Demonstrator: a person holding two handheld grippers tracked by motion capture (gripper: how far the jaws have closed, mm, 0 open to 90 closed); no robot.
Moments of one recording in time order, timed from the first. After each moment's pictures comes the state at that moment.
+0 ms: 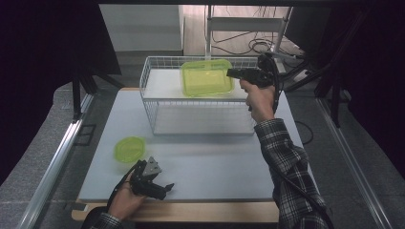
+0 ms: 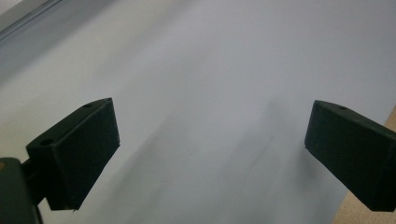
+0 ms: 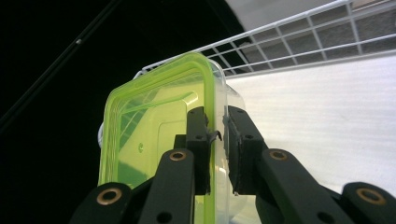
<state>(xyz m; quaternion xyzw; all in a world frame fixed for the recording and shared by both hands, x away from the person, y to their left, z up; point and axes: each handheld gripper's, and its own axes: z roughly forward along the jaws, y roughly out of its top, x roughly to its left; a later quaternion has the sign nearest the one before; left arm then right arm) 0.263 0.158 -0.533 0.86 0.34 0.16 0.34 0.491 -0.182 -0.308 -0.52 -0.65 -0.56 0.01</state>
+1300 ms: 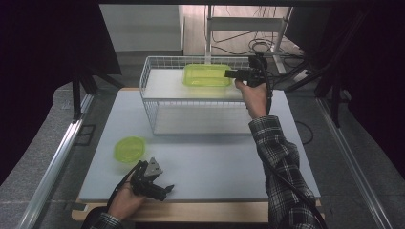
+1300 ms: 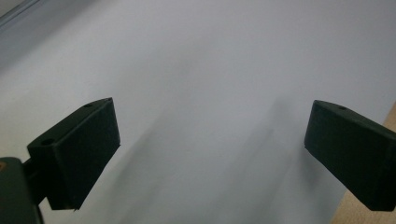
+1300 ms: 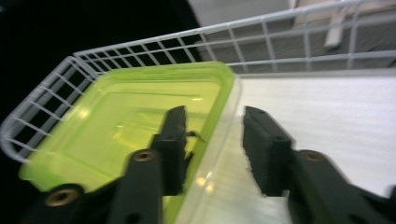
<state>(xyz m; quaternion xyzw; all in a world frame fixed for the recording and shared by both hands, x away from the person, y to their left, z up) 0.263 0.156 -0.536 0.87 0.34 0.16 0.33 0.512 -0.168 -0.321 -0.51 -0.70 -0.49 -0.10</state>
